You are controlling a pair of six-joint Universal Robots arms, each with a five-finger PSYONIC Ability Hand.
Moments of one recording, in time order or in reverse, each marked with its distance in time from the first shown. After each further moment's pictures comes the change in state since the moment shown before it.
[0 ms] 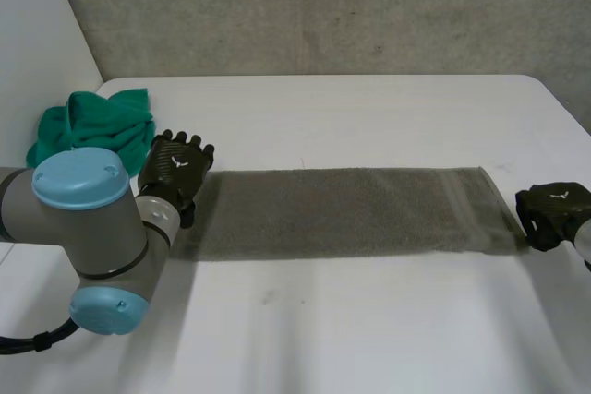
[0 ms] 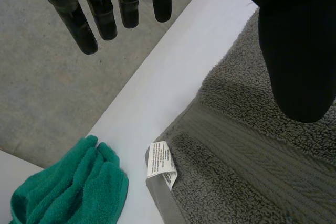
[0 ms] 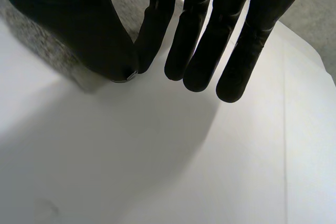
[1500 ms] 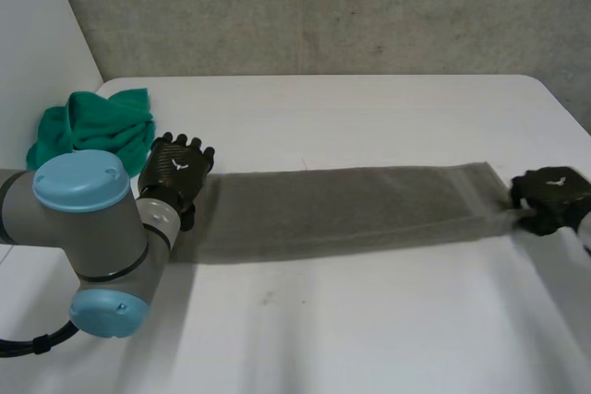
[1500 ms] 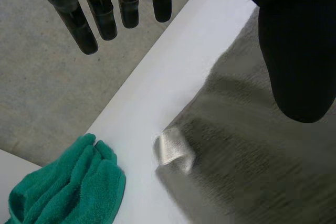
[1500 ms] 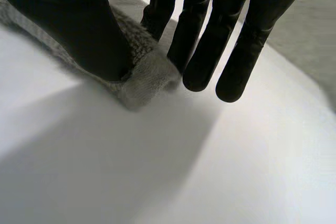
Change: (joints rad) left arm -0.002 0.001 -0.009 0.001 -0.003 -0.001; right arm -0.052 0.064 -0.077 -0.052 -0.164 -0.037; left_hand 0.000 0.000 0.000 0.000 0.000; right_hand -0.036 -0.003 0.001 0.000 -0.029
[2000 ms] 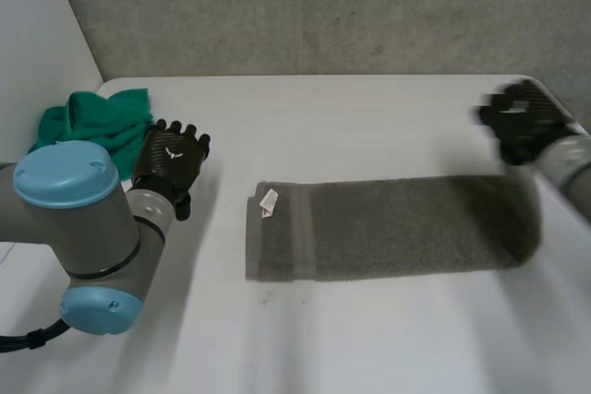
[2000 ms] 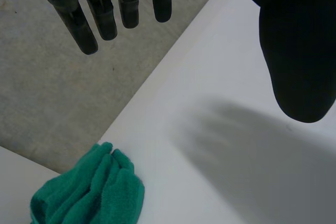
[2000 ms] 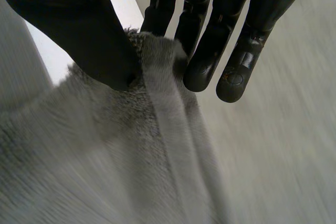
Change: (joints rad) left arm 0.001 0.055 -0.010 0.000 -0.005 -0.001; right arm 0.256 -0.156 -0.128 -0.031 0.125 -0.224; left_hand 0.000 0.000 0.000 0.000 0.000; right_hand 0.020 0.000 0.000 0.000 0.018
